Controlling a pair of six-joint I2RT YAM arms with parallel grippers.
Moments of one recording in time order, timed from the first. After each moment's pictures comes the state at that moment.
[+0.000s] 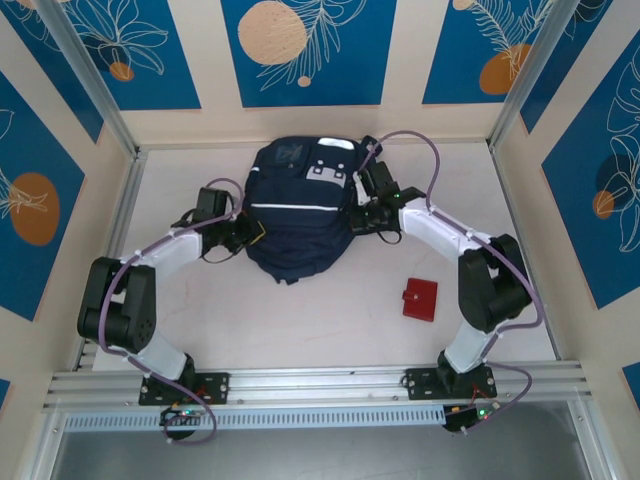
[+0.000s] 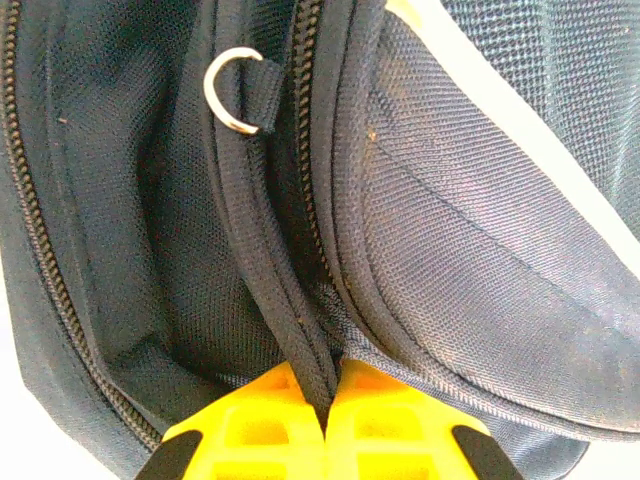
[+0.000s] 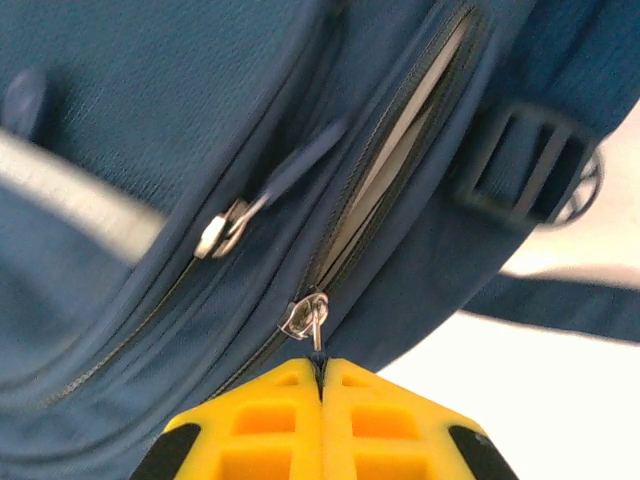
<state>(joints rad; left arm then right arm) -0.22 1.58 0.92 -0.25 0.45 -0.80 0.41 1.75 1.32 -0.55 -0.09 0.22</state>
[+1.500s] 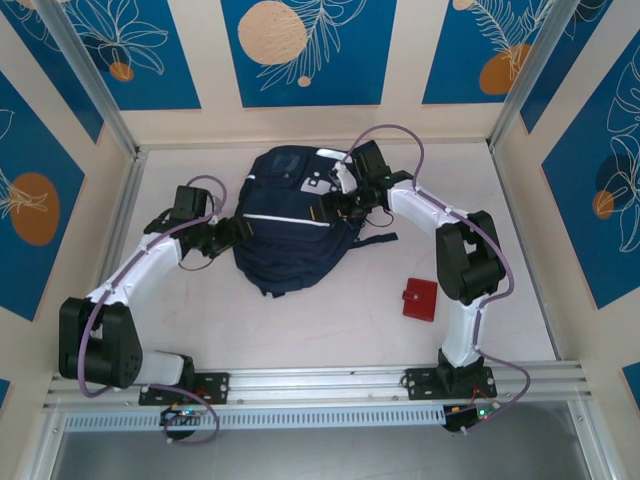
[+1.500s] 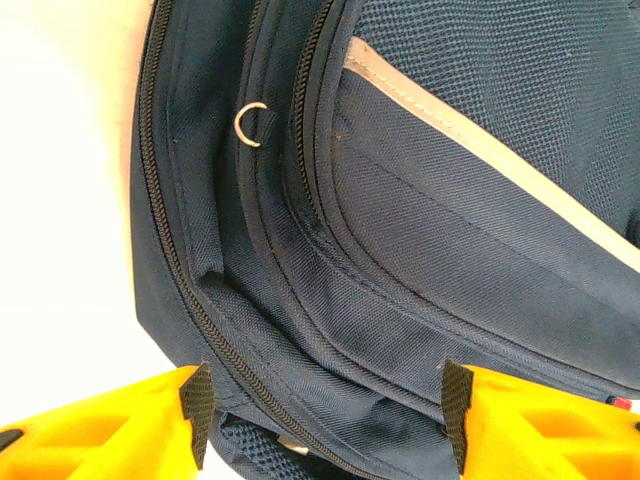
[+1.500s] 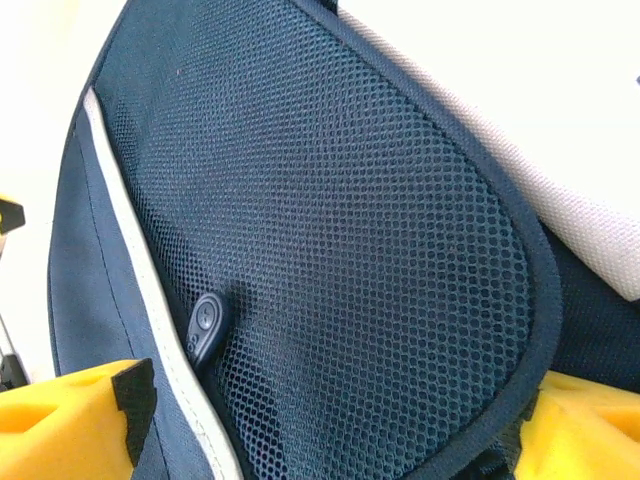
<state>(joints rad) -0.17 1.37 0.96 -0.58 0.34 -0.60 0.41 1.93 1.49 -0.55 -0.61 0.15</state>
